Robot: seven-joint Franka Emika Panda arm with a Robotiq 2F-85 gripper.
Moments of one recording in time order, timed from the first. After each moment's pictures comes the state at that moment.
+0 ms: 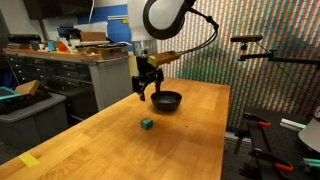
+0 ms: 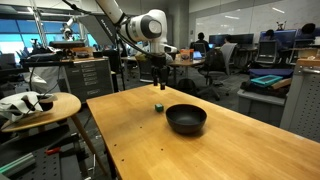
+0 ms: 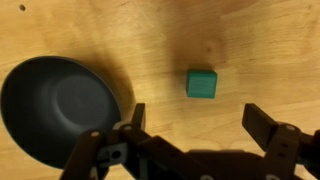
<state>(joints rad) 0.18 0.44 0.03 -1.90 -0.09 2.28 0.49</state>
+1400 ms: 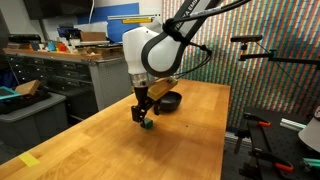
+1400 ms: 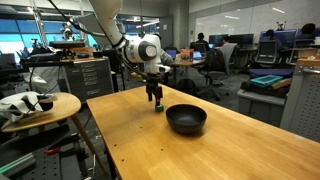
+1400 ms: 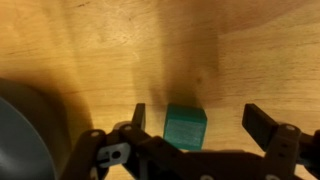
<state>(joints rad) 0.27 0.61 0.00 -1.88 -0.11 2.40 0.48</state>
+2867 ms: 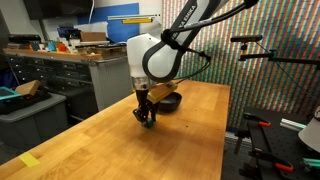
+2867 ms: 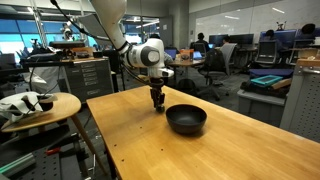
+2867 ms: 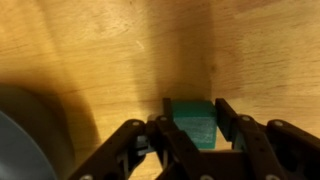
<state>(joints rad) 0.26 0.65 -0.03 -1.88 -0.07 2.47 0.48</state>
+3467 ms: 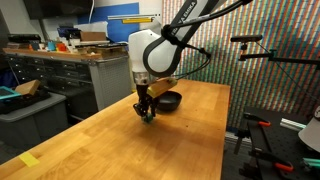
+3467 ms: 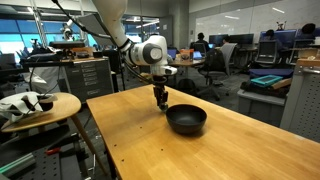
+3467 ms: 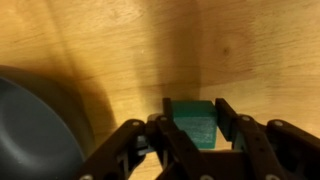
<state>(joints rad) 0.25 0.63 -0.04 -1.88 -0.07 2.47 0.48</state>
